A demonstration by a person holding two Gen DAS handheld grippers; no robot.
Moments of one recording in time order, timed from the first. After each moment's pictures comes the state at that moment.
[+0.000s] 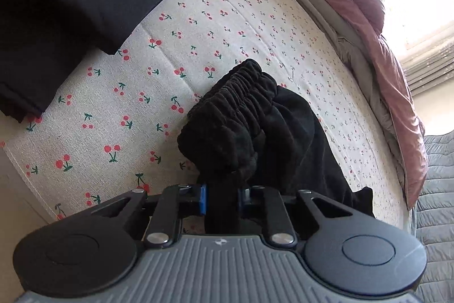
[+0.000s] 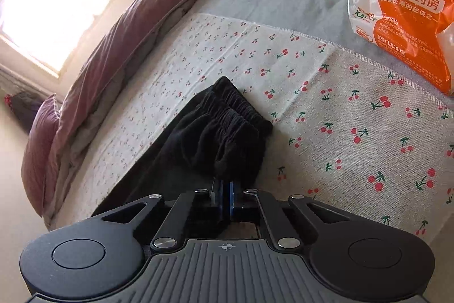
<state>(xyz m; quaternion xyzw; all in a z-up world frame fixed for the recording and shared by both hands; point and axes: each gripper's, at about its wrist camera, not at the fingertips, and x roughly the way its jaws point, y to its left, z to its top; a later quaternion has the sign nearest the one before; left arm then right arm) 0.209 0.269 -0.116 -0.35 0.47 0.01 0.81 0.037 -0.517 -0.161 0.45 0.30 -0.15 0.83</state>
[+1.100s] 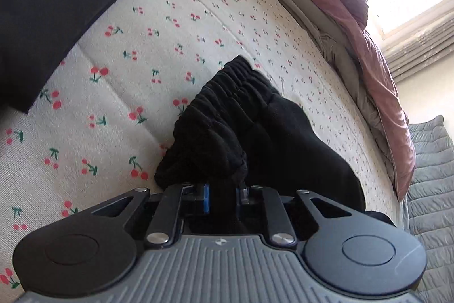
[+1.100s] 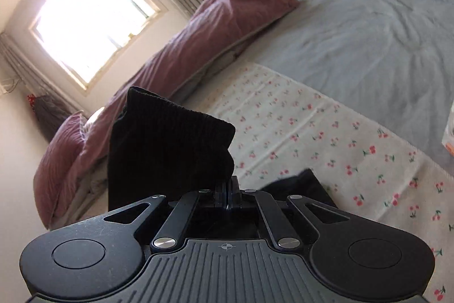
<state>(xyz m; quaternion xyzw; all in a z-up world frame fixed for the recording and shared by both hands) 0.272 0.262 -0.169 -0.34 0.43 -0.06 0.83 0.125 -0.526 -0.133 0.40 0.26 -0.16 0.86</state>
